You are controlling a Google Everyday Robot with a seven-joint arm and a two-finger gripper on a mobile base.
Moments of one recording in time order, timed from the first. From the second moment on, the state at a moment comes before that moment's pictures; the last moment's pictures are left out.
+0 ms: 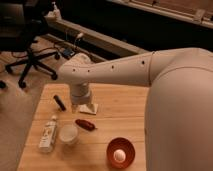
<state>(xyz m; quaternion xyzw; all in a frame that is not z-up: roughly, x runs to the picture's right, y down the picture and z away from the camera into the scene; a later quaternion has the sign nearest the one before) -0.104 0.103 0.703 -0.26 0.23 0.64 0.68</state>
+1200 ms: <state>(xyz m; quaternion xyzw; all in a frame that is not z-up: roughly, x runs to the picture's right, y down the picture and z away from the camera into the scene) -0.095 0.101 0.744 -0.28 0.14 0.43 0.85</state>
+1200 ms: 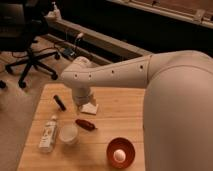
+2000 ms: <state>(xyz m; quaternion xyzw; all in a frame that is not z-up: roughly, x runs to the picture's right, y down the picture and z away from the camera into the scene) -0.089 0.143 0.804 -0.28 0.11 0.29 0.91</state>
